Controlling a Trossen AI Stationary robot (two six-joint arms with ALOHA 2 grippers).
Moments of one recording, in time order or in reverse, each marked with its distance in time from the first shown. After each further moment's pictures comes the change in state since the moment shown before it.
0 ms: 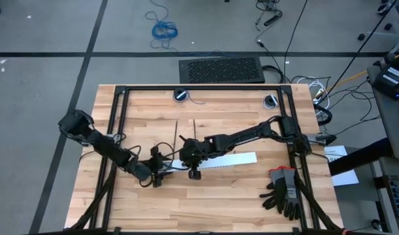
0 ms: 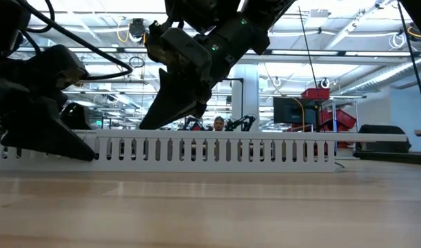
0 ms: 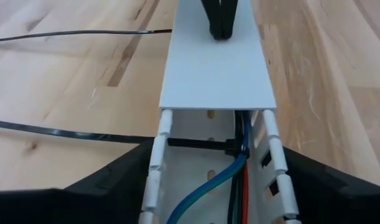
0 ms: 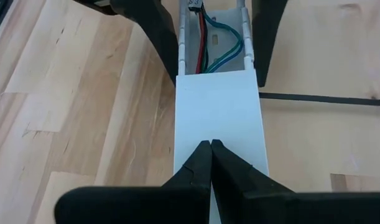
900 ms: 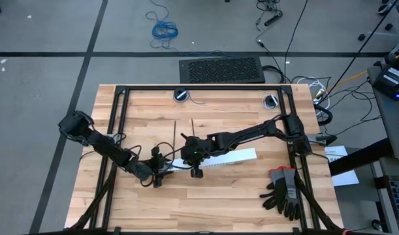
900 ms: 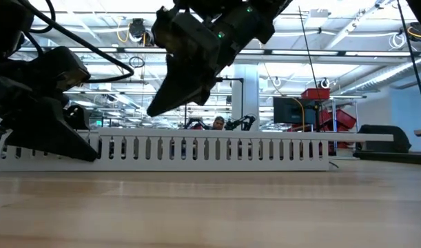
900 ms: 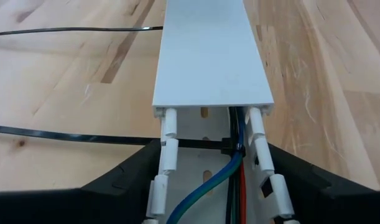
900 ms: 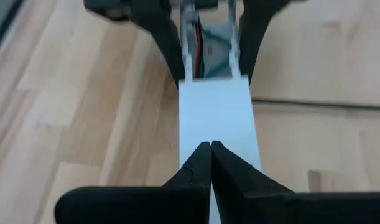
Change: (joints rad) left arm 0.028 0.049 0.001 0.004 0.046 -0.035; right arm 0.002 -0.096 -0.005 -0.007 0.007 -0.035
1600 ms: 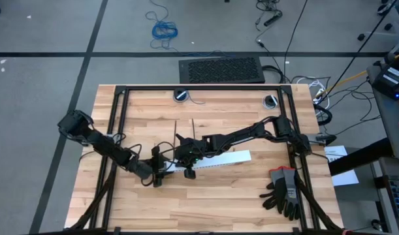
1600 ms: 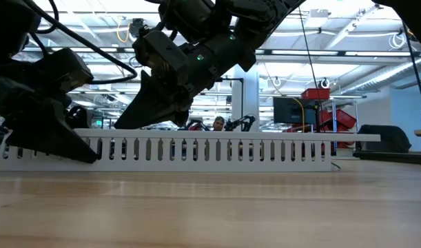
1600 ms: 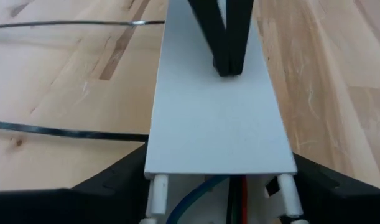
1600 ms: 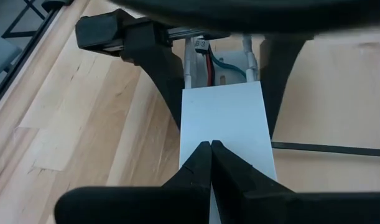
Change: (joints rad) left arm 0.034 -0.019 0.009 -0.014 0.033 0.023; right arm -0.027 0.168 0.027 0.198 -0.090 0.045
